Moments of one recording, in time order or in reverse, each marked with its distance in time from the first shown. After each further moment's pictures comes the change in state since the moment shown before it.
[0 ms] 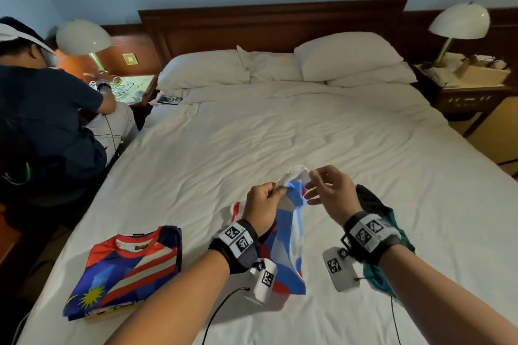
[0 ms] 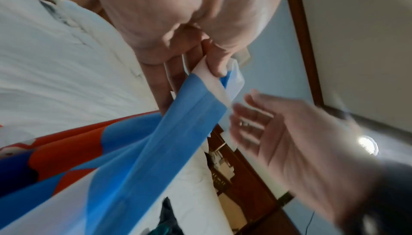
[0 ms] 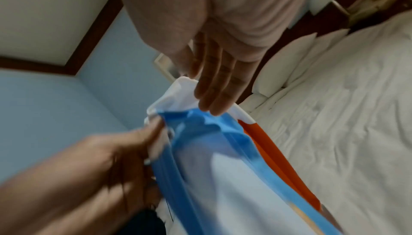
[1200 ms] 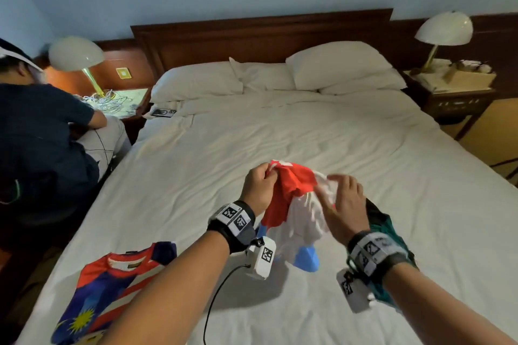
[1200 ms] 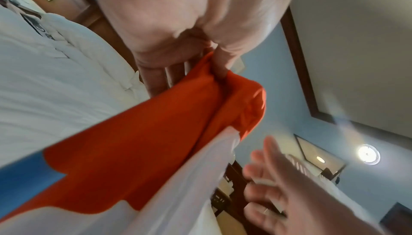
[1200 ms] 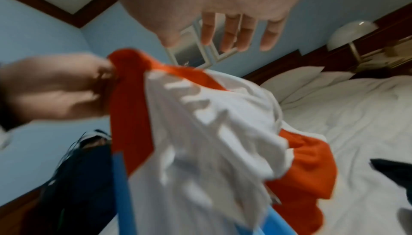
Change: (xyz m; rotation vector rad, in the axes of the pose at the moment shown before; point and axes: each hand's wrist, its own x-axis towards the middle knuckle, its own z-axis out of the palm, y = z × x) left_hand 0.069 0.024 0.003 0.089 0.004 0.115; right_hand -0.006 0.025 -0.026 -0.608 0.207 -0.217
